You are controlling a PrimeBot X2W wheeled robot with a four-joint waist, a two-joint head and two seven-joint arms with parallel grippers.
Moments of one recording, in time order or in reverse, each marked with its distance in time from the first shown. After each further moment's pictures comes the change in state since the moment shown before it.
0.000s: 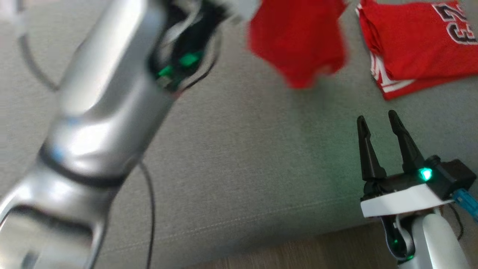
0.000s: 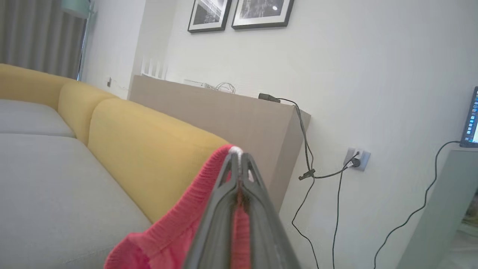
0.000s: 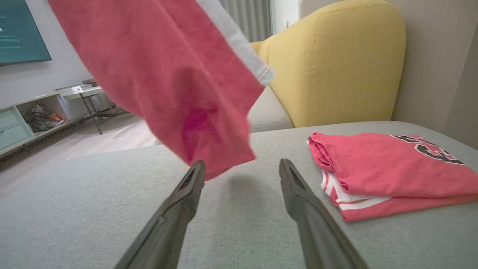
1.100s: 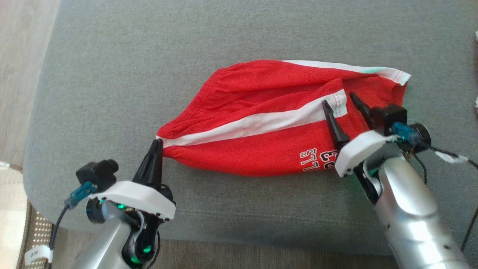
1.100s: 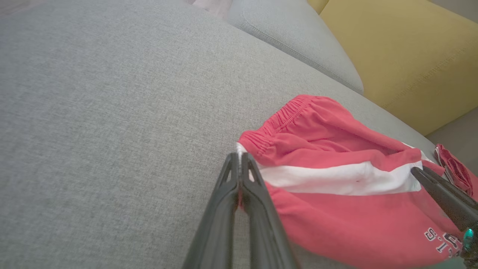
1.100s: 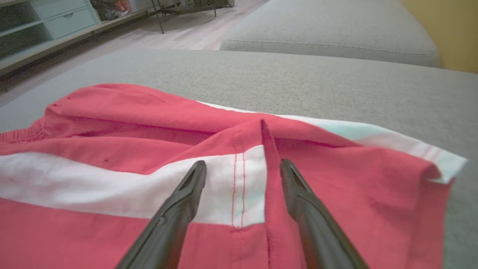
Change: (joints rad) left arm 0.911 0.171 0.116 0.034 0.002 0.014 -0.271; right arm -0.447 -0.012 0.086 0.698 -0.146 0.000 0.009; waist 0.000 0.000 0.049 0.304
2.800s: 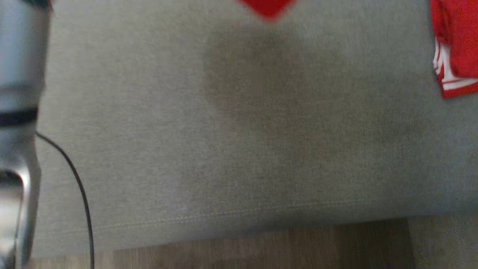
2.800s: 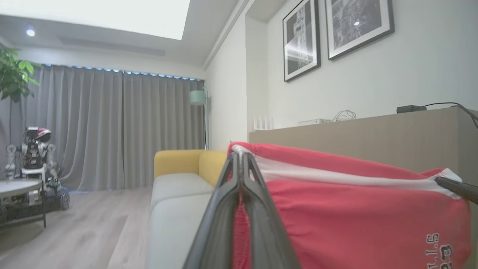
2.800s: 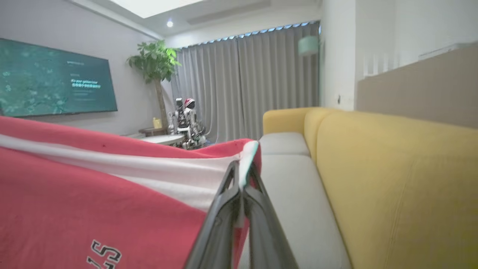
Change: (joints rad) left arm -1.037 0.007 0.142 0.197 0.336 -0.191 0.006; right arm -0.770 -0.199 0.077 -0.089 0.450 0.000 0.178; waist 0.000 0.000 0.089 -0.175
